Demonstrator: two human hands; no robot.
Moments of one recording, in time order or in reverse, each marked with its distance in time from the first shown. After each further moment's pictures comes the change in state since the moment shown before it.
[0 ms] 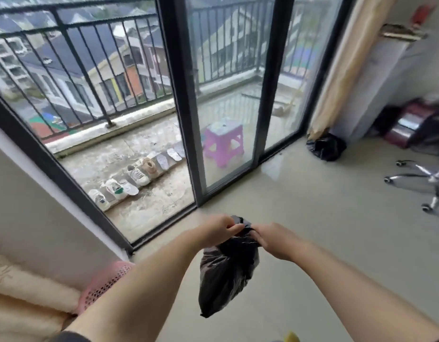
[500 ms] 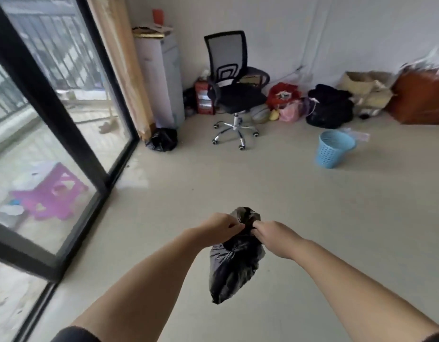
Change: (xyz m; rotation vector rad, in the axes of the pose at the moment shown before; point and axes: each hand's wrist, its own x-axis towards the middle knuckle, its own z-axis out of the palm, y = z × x) left_hand 0.054 0.355 0.191 0.276 -0.393 0.692; right_hand -0.363 0.183 0.034 0.283 0.273 0.819
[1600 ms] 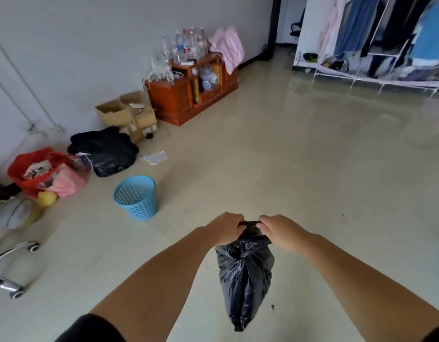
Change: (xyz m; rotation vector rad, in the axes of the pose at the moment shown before) left_hand 0.590 0.576 0.120 0.381 -0.505 0.778; right_hand -0.134 0.646 -0.234 0.189 0.350 0.877
